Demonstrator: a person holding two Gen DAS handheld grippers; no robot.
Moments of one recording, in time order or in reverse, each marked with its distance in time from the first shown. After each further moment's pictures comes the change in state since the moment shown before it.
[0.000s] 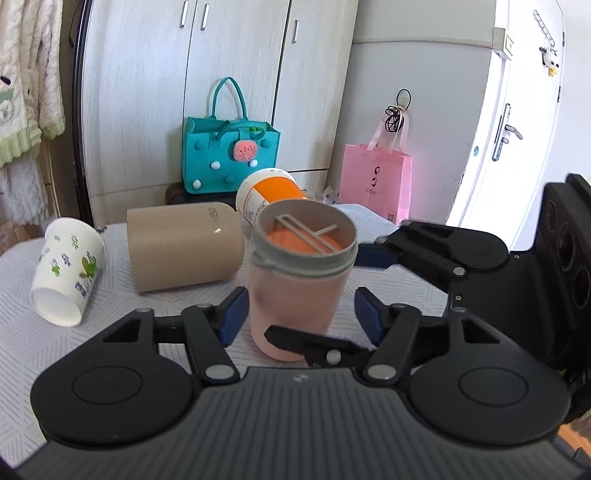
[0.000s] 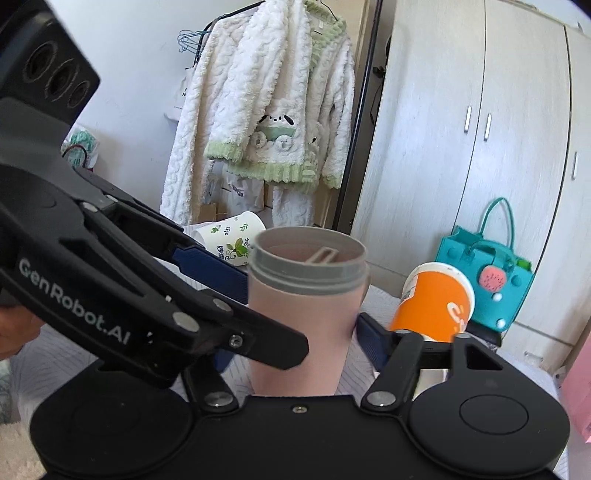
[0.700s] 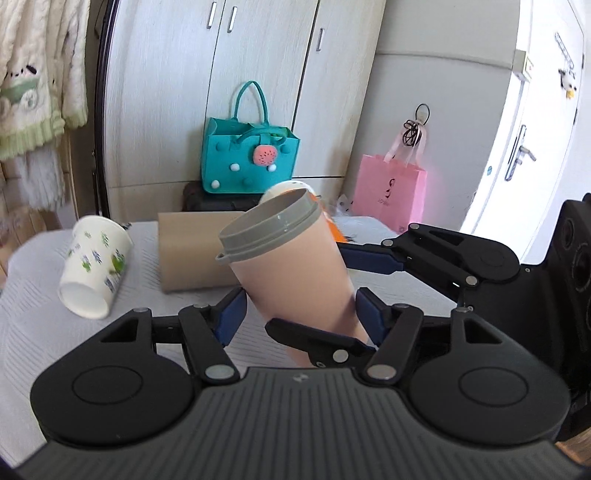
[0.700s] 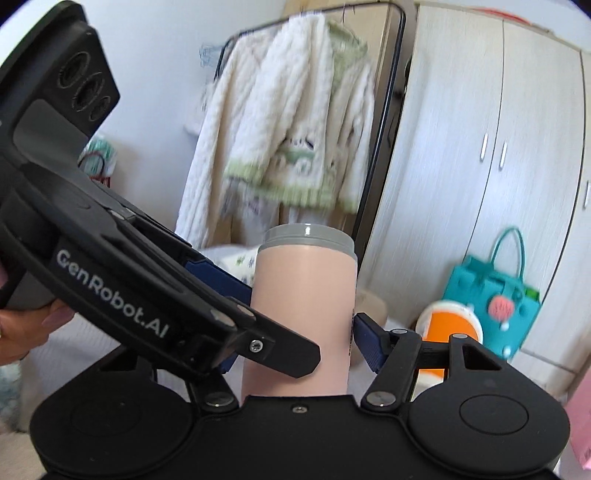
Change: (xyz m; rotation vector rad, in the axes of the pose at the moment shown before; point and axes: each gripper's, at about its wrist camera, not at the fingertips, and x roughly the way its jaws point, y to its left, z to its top) left arm -0.018 0.014 0.013 -0.061 -0.012 0.043; right arm -0.009 0.008 0.018 -0.035 -0.064 0.051
